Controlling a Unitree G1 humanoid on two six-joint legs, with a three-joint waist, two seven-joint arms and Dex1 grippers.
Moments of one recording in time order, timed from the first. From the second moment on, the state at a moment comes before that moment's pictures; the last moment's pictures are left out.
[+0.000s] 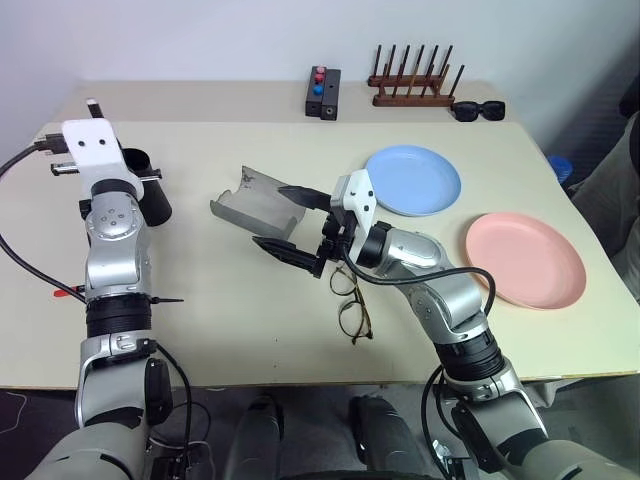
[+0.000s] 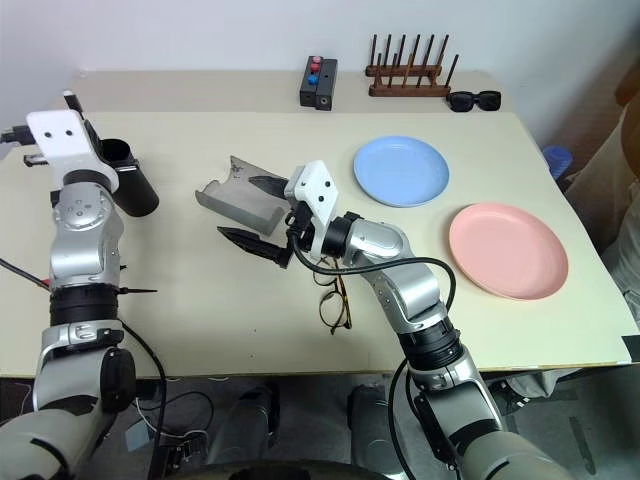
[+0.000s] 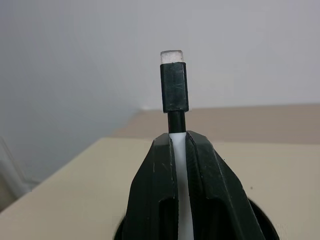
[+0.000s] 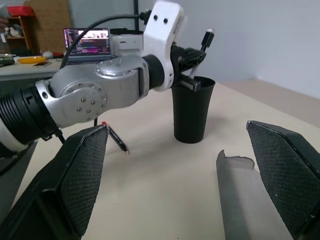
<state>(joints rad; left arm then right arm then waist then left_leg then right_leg) -0.68 0.43 0.31 0.33 -0.03 0.16 0.16 -0.57 -0.17 0.24 -0.17 0.38 0.38 0.74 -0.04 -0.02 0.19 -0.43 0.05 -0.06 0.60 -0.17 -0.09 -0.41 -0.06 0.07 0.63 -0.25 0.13</state>
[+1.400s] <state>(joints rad) -0.68 -0.04 0.81 -0.43 -0.05 1.37 0.66 -0.58 -0.16 0.25 -0.15 0.37 0.37 0.79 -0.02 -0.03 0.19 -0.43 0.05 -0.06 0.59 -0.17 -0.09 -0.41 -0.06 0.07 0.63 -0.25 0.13</state>
